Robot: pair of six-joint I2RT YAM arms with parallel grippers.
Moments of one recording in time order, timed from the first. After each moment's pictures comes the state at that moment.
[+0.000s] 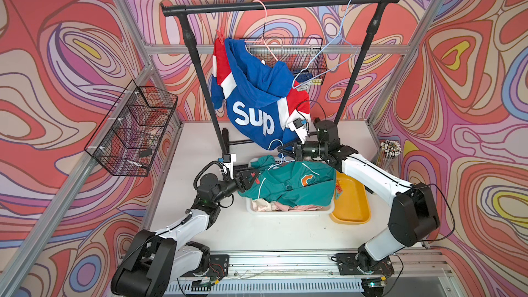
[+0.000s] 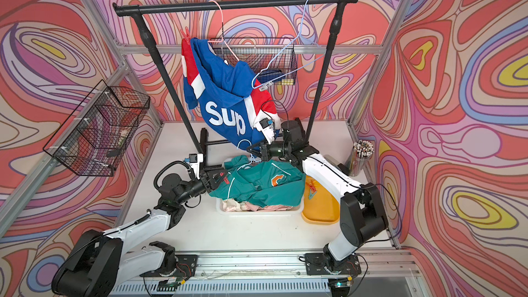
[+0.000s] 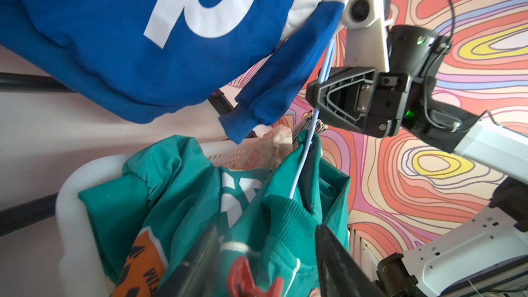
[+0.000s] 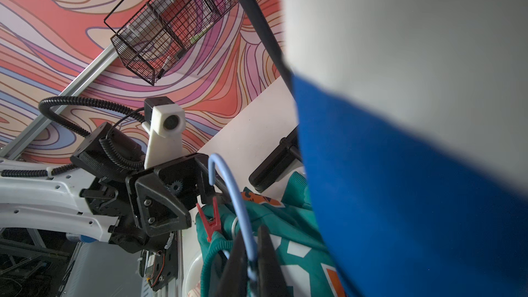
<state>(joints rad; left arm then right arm) -0.29 1.17 0.31 0.89 0.65 -0.74 0.43 1.60 1.24 -0.07 -0.87 0.21</state>
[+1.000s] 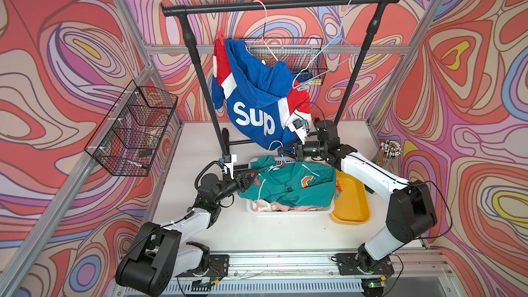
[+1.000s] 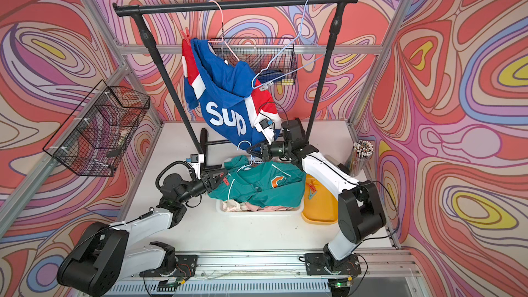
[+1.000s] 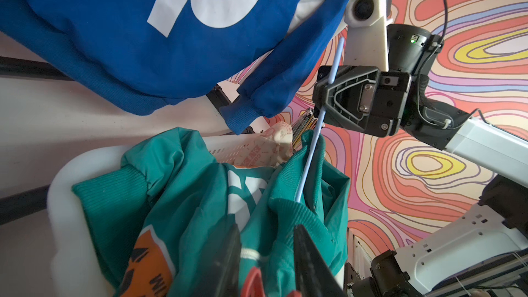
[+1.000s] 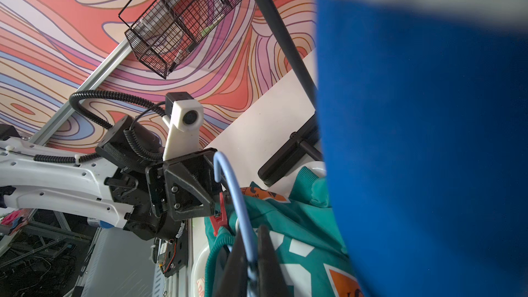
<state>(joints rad) -0.29 1.24 0.31 0.92 0.67 -0.77 0.41 1.63 1.25 -0.08 -0.93 0.20</state>
